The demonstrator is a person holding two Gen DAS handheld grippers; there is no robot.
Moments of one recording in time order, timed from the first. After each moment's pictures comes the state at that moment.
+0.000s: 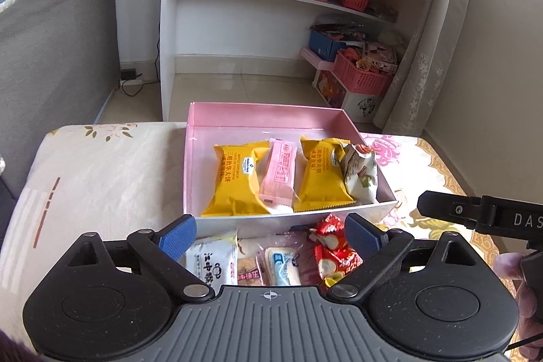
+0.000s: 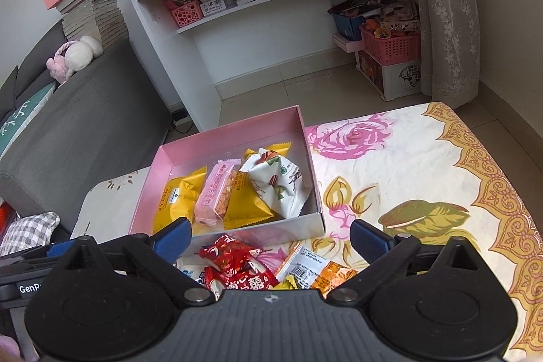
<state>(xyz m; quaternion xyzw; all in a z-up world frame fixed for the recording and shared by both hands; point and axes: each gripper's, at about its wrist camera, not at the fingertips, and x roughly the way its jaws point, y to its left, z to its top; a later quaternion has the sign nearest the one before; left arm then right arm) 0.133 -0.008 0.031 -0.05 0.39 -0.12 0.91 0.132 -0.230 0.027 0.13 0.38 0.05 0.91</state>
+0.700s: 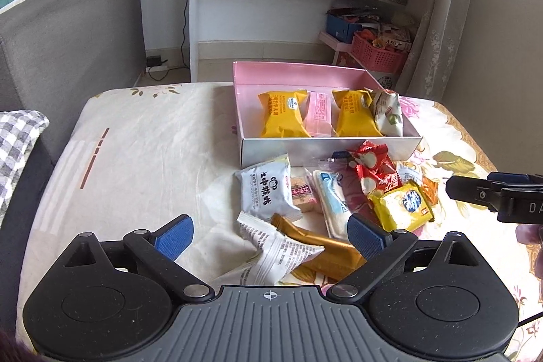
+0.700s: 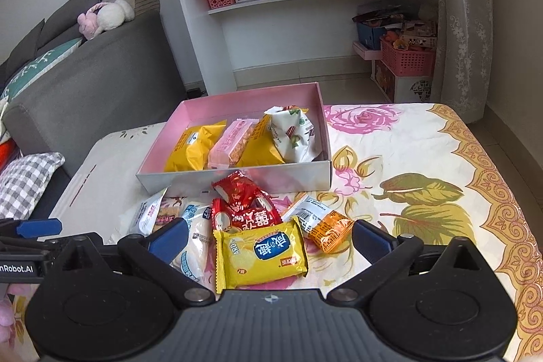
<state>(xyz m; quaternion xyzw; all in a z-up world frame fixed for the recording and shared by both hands) 0.068 0.031 0.003 -0.02 0.40 -0.09 0.91 0.074 -0.210 0.004 0.05 0.37 0.08 0.92</state>
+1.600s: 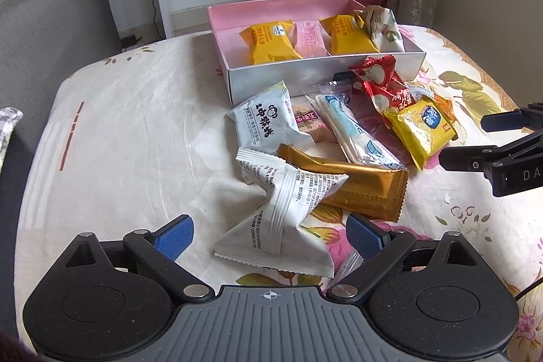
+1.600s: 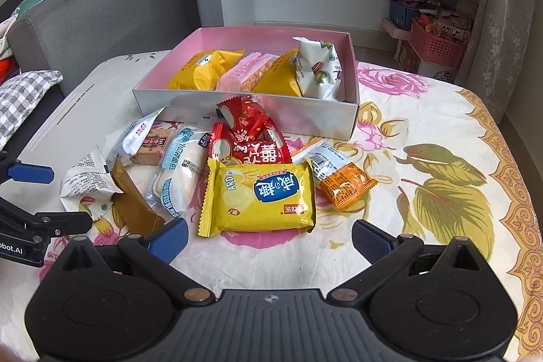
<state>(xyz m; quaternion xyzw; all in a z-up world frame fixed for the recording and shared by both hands) 0.073 0.029 -0.046 0.06 0.45 -0.14 0.88 0.079 -0.189 -0.042 -0.03 0.43 0.11 0.90</state>
